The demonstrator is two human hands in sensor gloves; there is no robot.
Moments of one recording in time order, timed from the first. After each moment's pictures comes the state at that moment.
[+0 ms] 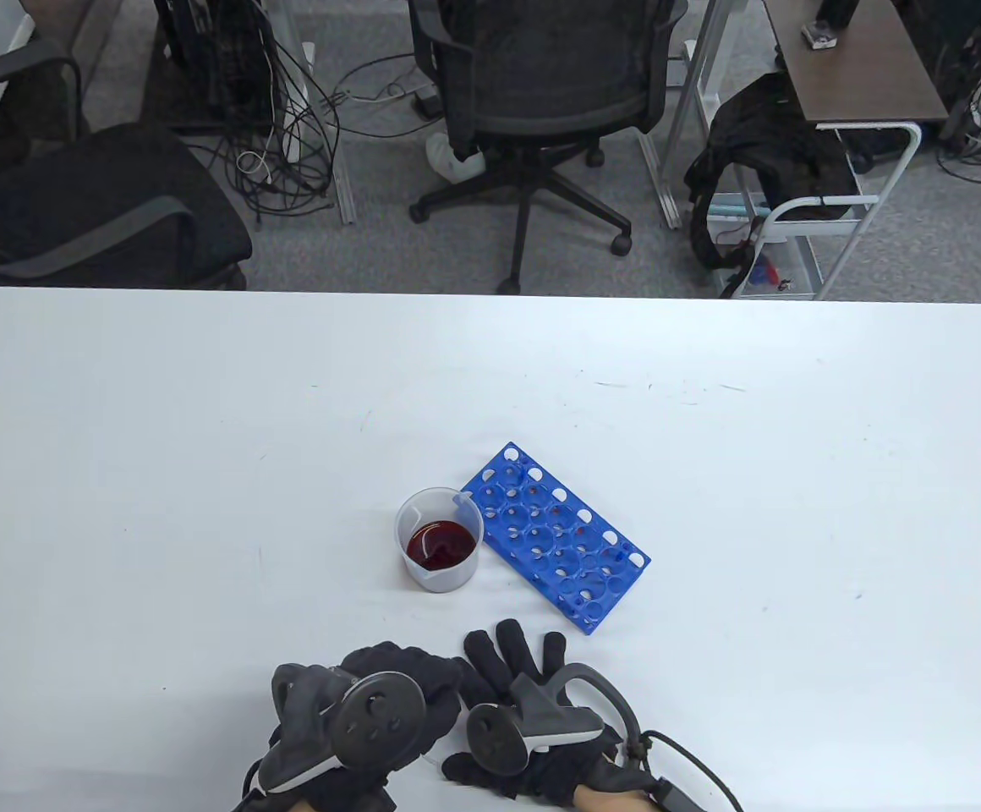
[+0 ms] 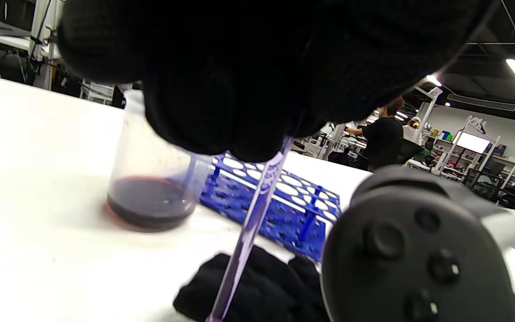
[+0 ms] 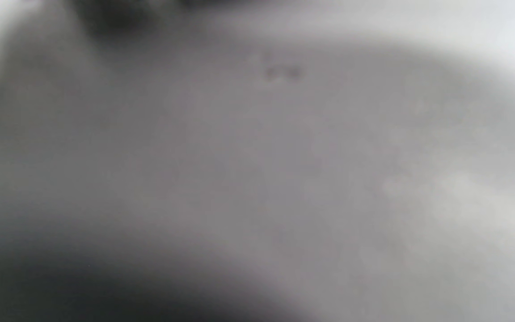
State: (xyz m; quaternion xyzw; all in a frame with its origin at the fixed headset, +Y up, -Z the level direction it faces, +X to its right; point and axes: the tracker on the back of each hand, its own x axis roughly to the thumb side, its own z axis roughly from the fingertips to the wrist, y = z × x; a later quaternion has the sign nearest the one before) left_hand -0.124 -0.653 -0.110 -0.02 -0.21 0.17 0.96; right_hand 0.034 -0.819 -0.123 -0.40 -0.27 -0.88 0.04
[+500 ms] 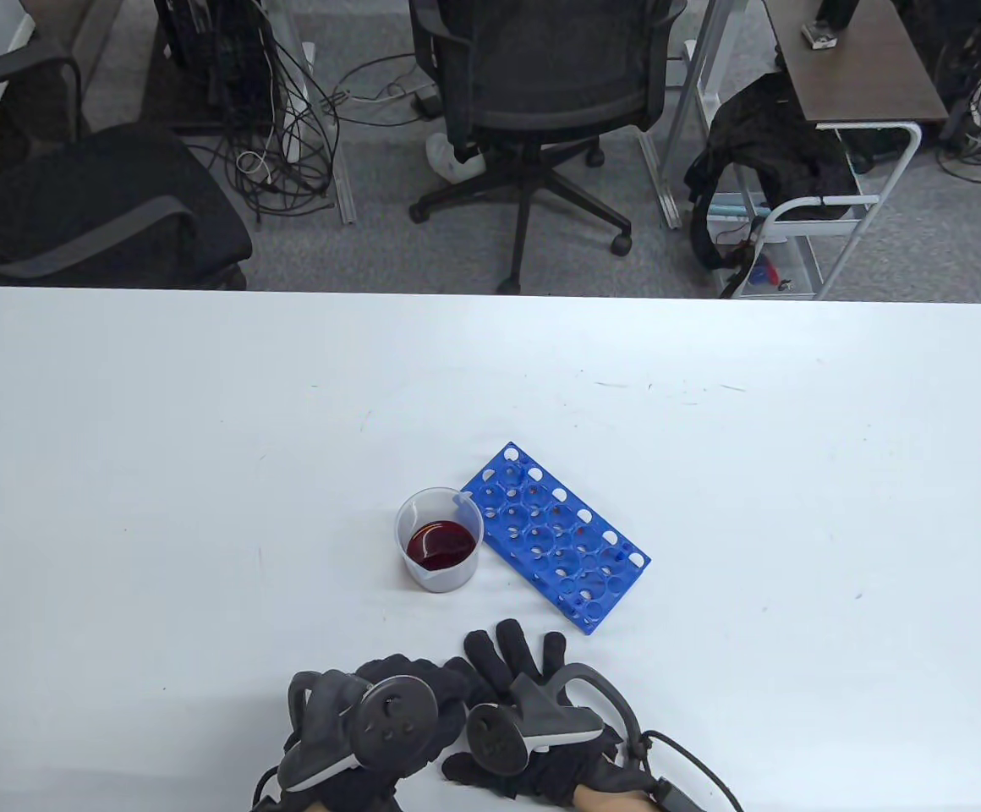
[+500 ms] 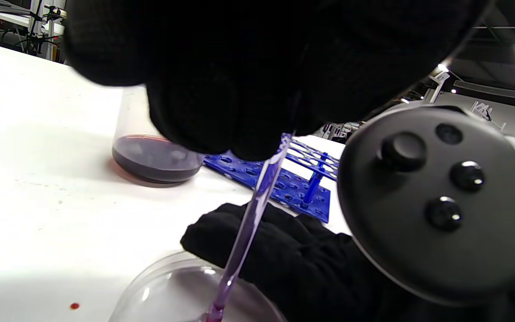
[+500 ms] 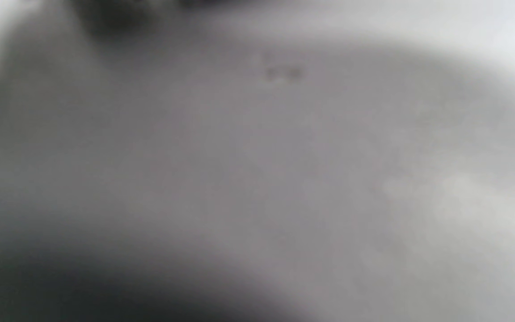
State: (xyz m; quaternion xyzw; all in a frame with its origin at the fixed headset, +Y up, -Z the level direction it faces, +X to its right) left_hand -0.120 -0.676 -0.112 -0.04 -0.20 0.17 0.96; right_hand 0.034 -0.819 -0.123 -0.39 -0.27 -0.88 0.04
